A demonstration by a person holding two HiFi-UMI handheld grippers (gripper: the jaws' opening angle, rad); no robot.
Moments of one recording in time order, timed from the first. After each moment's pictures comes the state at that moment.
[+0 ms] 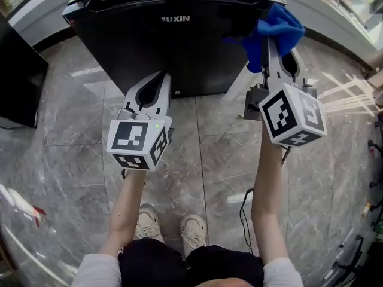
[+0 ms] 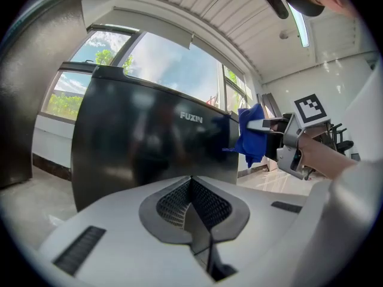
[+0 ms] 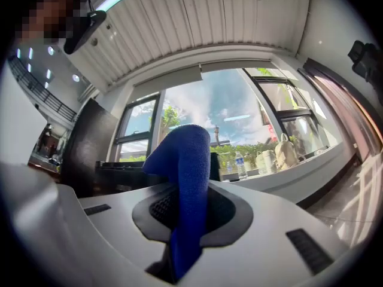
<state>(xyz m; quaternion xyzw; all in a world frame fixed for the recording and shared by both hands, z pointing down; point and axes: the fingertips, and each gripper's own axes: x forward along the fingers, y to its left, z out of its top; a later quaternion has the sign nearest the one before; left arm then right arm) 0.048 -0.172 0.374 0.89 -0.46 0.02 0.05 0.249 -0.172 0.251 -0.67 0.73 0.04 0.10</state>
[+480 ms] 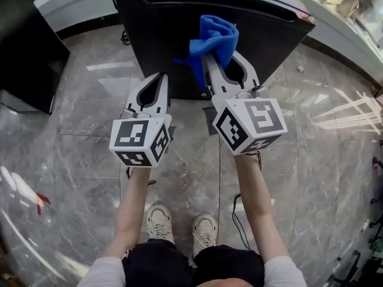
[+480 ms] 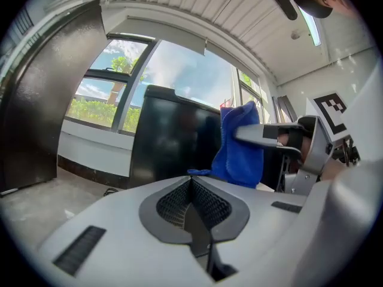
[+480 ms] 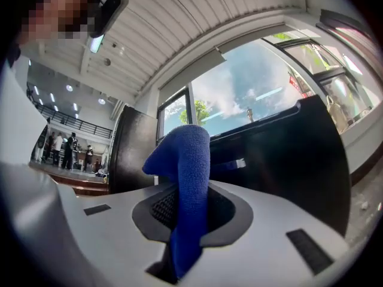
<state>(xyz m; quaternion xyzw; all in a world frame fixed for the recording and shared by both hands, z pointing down) -0.047 -0.166 0.372 0.85 -0.53 0.00 0.07 0.044 -0.176 0.290 -0.51 0.86 -0.01 0.09</state>
